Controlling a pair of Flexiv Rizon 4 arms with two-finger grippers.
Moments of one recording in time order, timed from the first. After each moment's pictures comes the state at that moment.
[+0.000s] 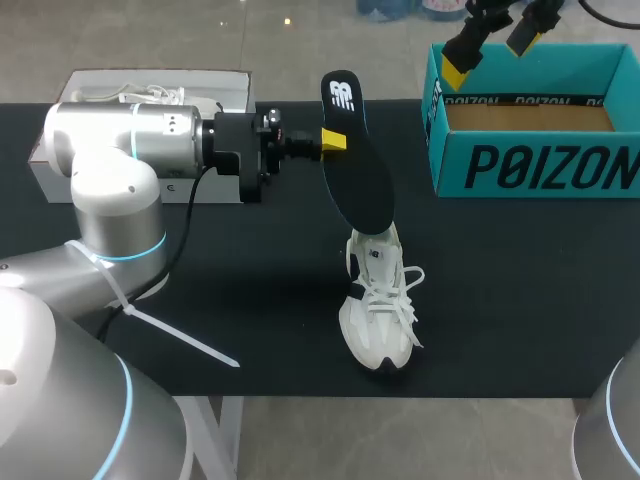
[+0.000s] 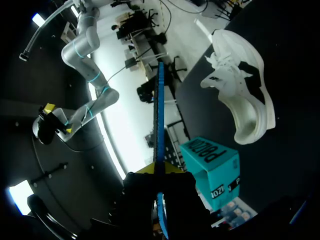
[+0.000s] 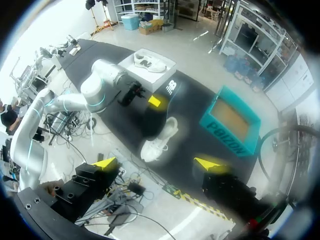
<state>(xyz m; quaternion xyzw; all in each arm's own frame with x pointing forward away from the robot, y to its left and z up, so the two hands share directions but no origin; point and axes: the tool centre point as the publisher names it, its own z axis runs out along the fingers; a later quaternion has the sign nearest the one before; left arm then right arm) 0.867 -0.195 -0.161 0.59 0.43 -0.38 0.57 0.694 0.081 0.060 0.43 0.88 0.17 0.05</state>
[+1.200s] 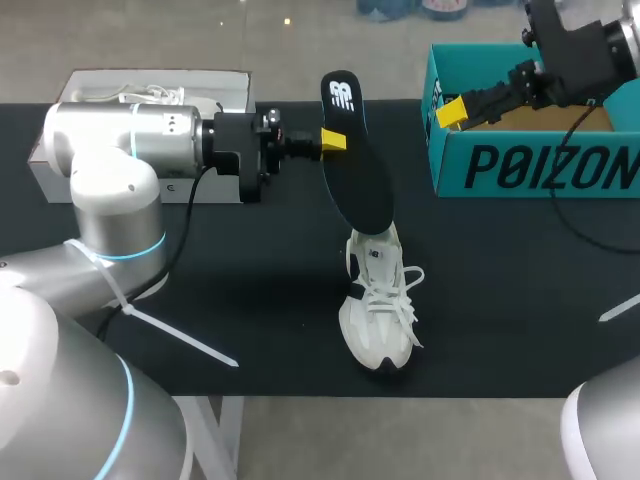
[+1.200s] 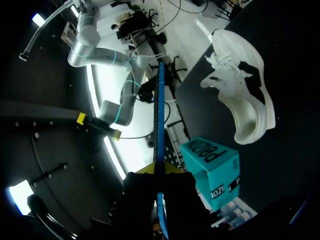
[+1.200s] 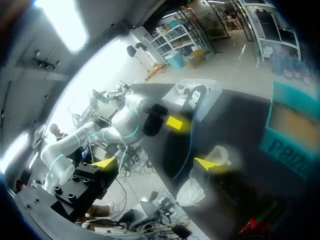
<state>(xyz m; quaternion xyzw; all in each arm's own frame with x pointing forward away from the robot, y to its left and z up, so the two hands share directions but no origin) 0.867 -0.195 -0.161 0.59 0.43 -0.38 0.57 0.767 0.087 -0.067 0.37 0.79 0.46 -0.17</state>
